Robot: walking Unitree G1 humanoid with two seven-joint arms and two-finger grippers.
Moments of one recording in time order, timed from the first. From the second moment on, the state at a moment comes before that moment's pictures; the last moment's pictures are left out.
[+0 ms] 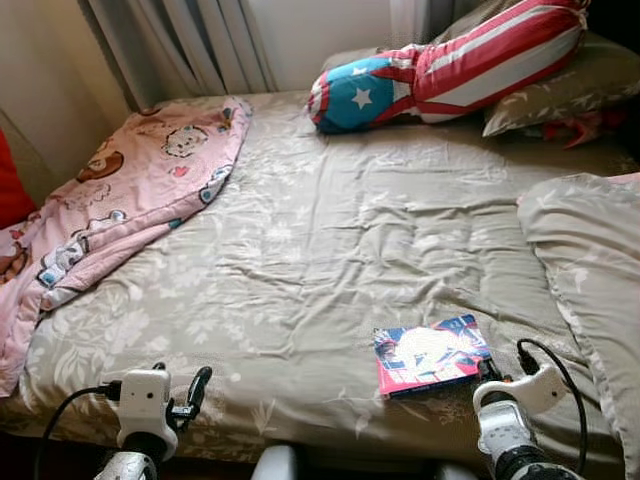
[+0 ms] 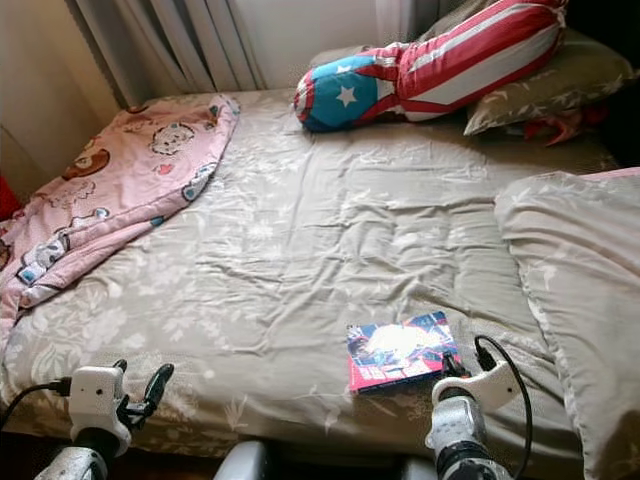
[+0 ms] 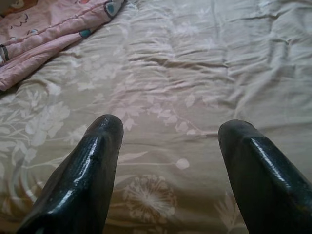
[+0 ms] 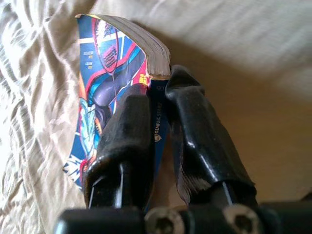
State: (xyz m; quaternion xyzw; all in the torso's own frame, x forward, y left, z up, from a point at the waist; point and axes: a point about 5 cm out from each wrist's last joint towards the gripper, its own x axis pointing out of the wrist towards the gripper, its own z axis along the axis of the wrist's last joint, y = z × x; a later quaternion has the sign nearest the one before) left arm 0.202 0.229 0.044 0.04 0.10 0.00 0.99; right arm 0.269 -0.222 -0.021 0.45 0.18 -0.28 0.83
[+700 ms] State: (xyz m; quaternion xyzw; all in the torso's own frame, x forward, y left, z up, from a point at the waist) left arm 0.205 0.228 0.046 0.04 0.10 -0.01 0.99; right arm 0.264 -0.233 -0.023 0.45 0.18 -0.30 0.82
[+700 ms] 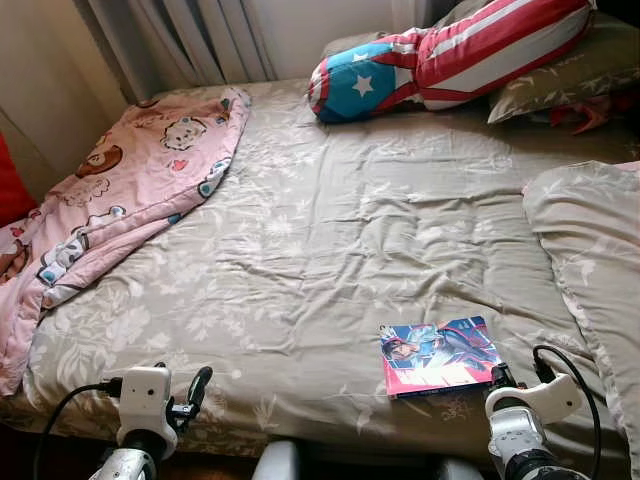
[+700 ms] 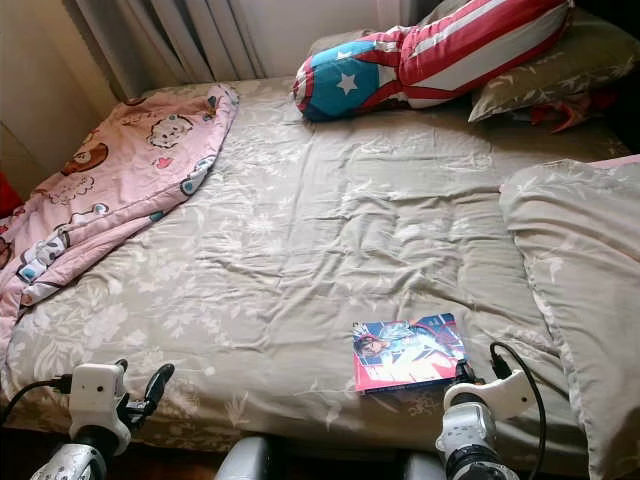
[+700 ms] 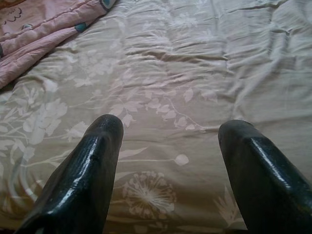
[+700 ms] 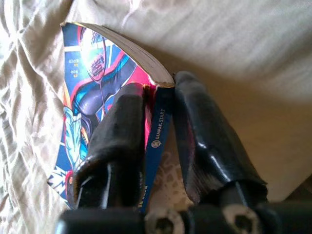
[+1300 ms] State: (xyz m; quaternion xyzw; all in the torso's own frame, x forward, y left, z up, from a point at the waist) left arm 0.211 0.225 0.049 0.04 0.10 -0.01 0.99; right arm 0.238 -0.226 -0.044 0.43 0.23 -0.31 0.81
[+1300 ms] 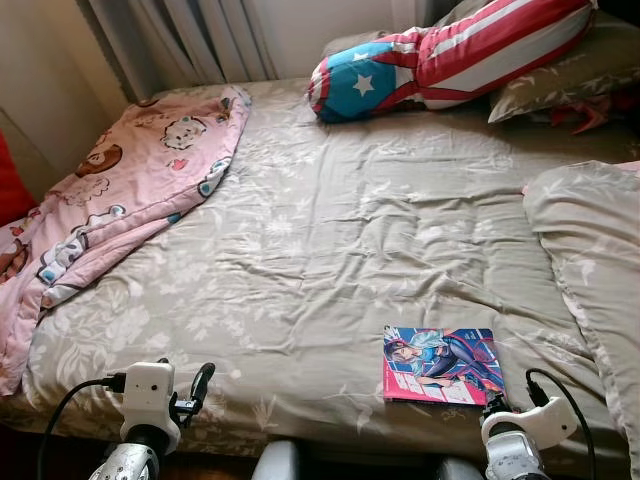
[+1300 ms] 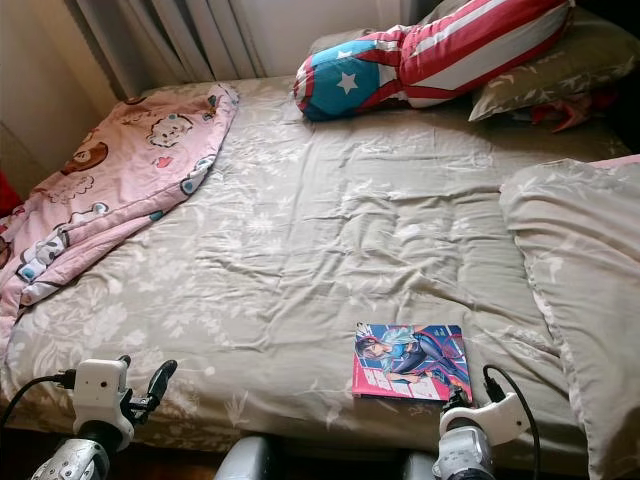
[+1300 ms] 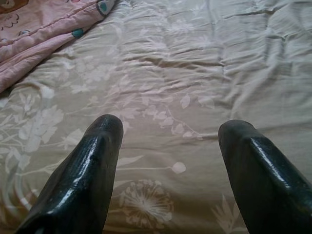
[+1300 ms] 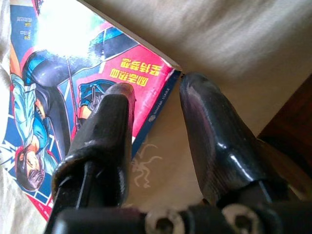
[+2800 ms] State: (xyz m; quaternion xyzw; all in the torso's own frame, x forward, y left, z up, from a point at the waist) left arm 0.231 0.197 -0.043 0.00 0.29 0.00 0.96; right arm 0.205 -0.198 -0.059 0.19 0.26 -0.09 0.94
